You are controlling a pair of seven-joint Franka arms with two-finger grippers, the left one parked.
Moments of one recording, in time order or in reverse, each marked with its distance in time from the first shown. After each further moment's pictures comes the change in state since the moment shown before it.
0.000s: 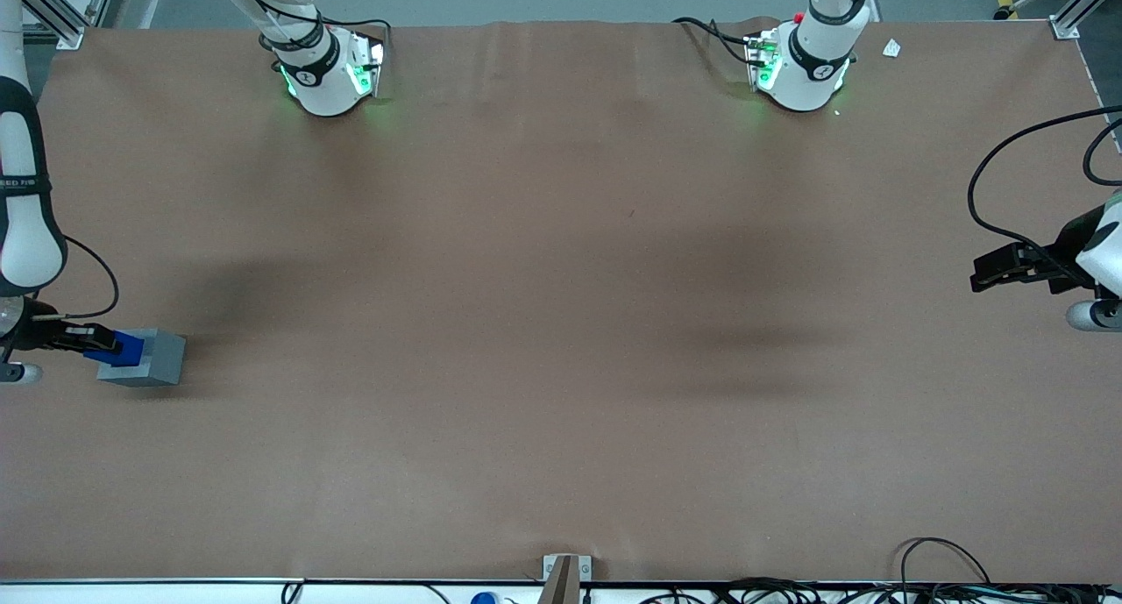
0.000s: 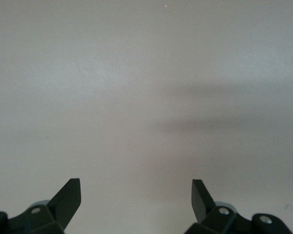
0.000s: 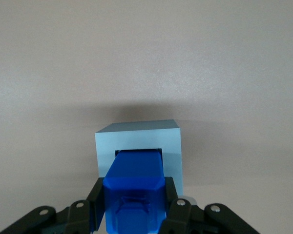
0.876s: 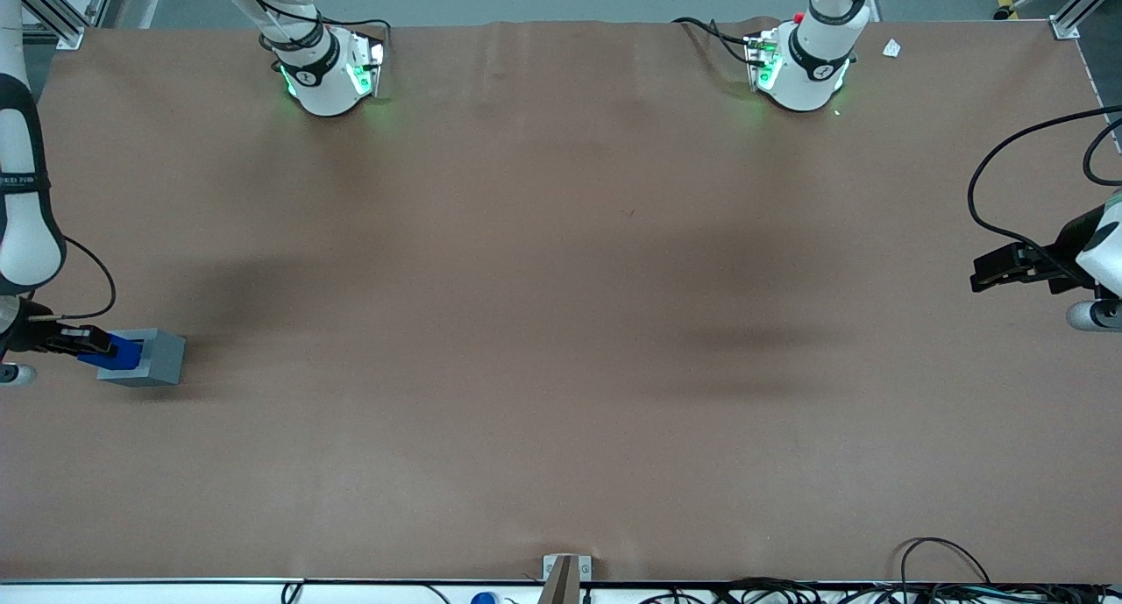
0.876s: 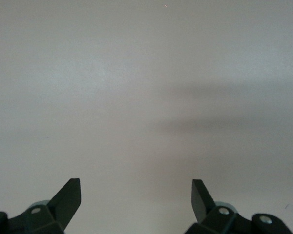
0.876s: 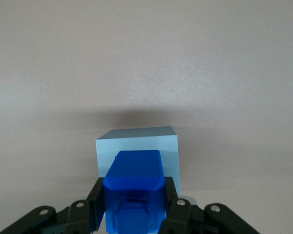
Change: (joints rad) arm 0.001 -0.009 0.001 -0.003 0.001 0.023 0.000
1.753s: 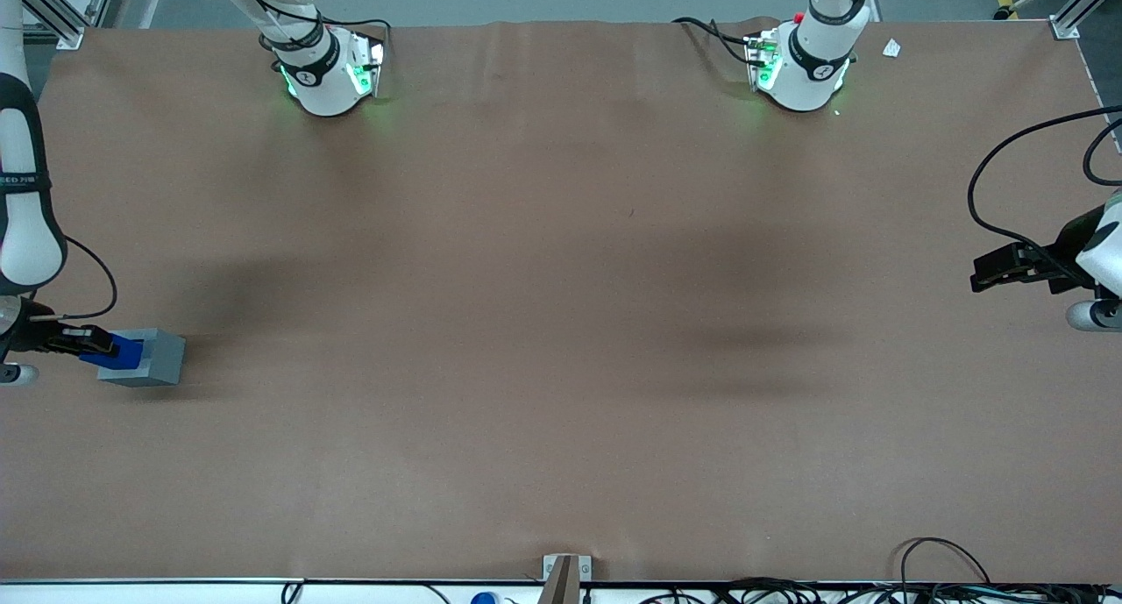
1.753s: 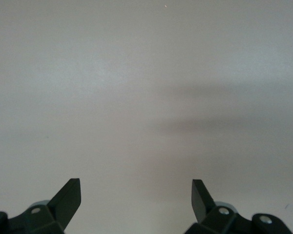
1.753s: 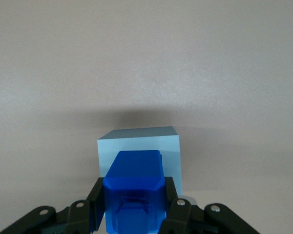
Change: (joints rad) arm 0.001 0.000 0.000 -0.001 0.000 0.003 0.000
